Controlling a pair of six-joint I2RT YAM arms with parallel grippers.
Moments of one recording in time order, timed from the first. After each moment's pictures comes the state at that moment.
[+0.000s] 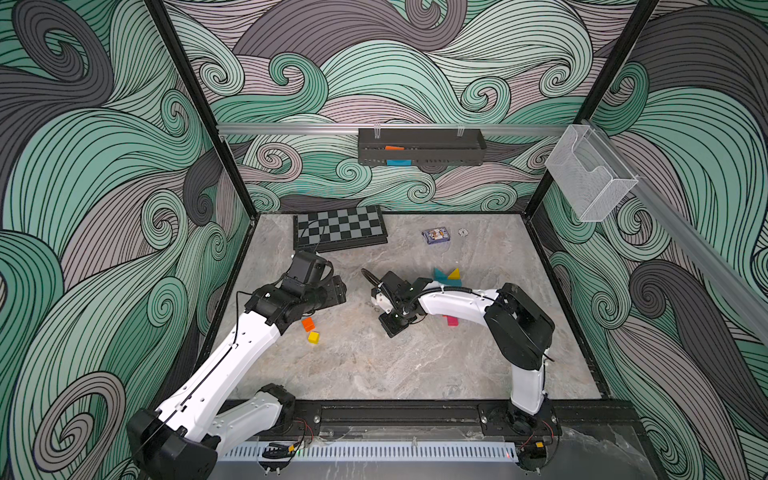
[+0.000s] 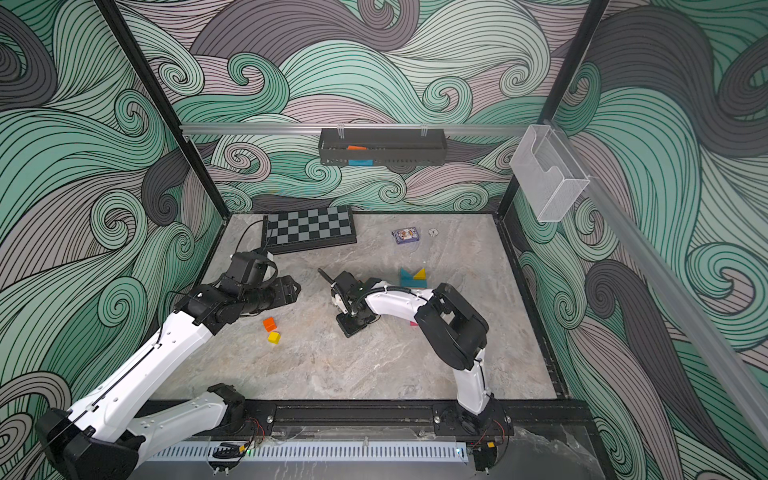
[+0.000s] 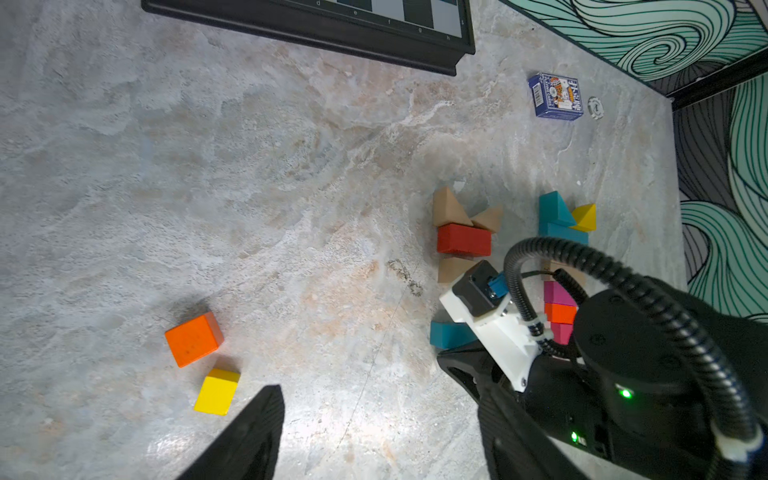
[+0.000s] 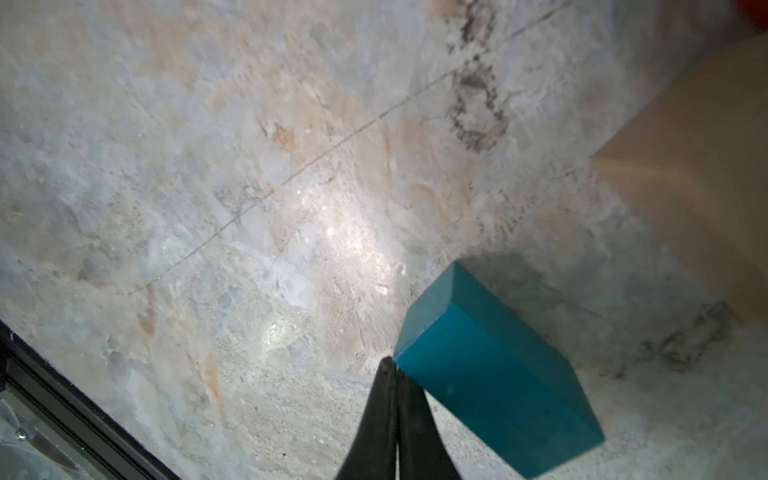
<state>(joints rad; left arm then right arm) -0.44 1.04 1.02 -0.86 -0.05 -0.63 0.86 1.95 1.28 -0.66 -0.16 0.25</state>
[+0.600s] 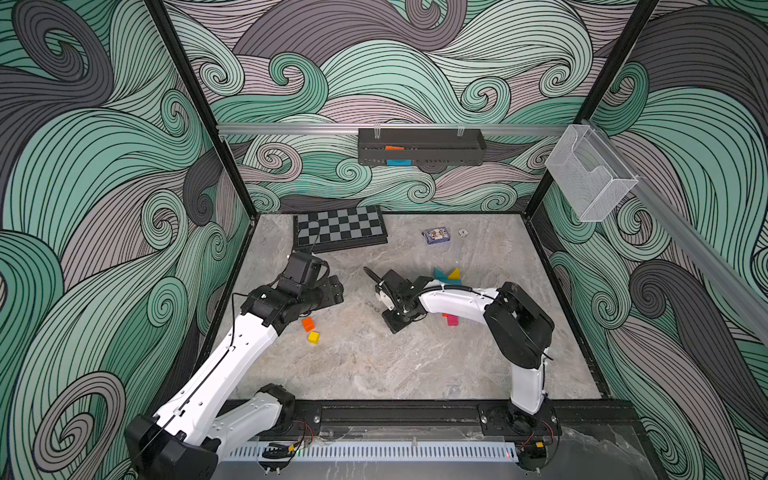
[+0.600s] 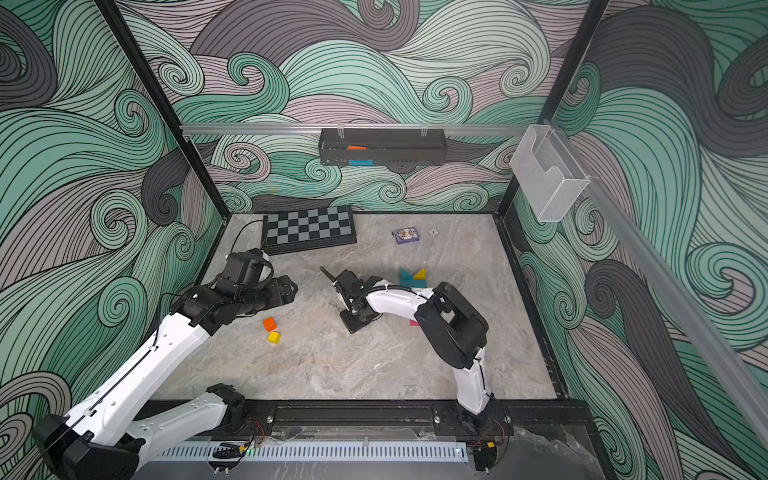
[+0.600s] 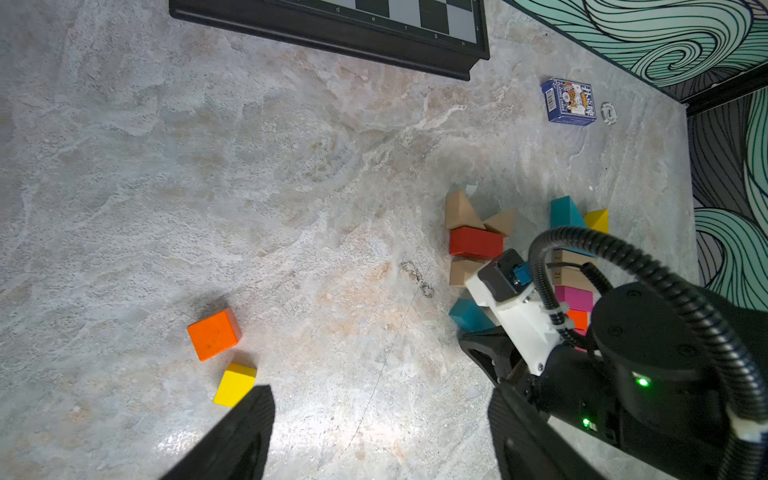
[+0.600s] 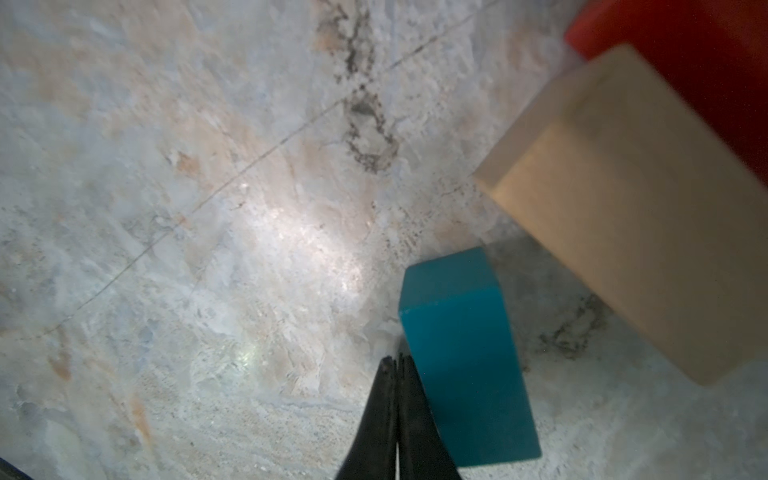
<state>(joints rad) -0.42 1.04 1.02 -0.88 -0.05 -0.62 0.84 1.95 1.29 -0.68 -0.04 0.24</state>
